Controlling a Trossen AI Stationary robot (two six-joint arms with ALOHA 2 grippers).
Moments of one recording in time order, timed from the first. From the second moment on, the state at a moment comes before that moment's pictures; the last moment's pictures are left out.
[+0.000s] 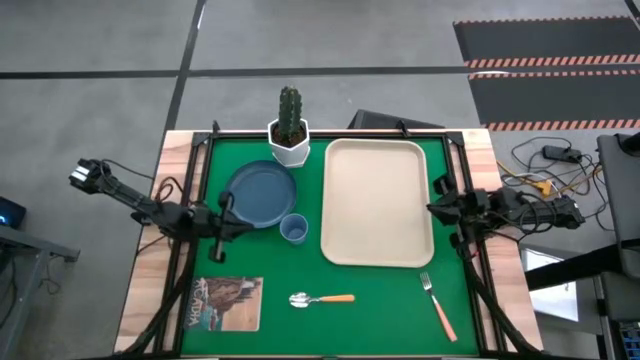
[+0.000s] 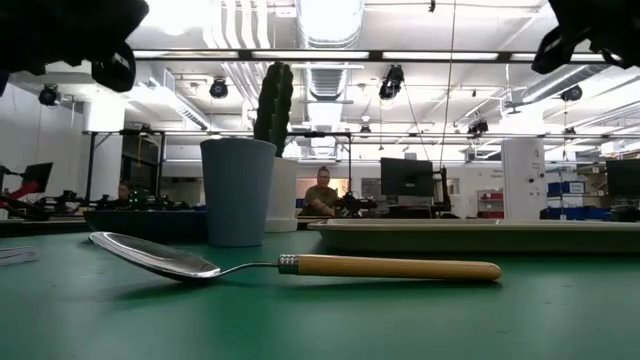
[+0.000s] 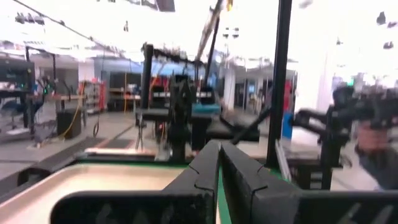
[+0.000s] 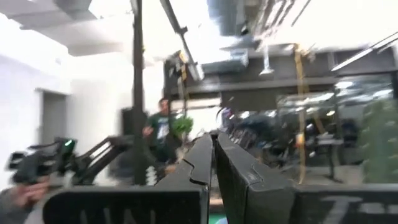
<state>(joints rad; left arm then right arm) -0.43 0.52 0.01 0.81 -0.38 0.03 0.08 0.06 0.01 0.52 -0.05 0.05</state>
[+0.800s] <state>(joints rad) -0.43 0.55 0.02 1.10 -0.39 -0.05 0.08 0.06 0.13 0.58 -0.18 -0.01</state>
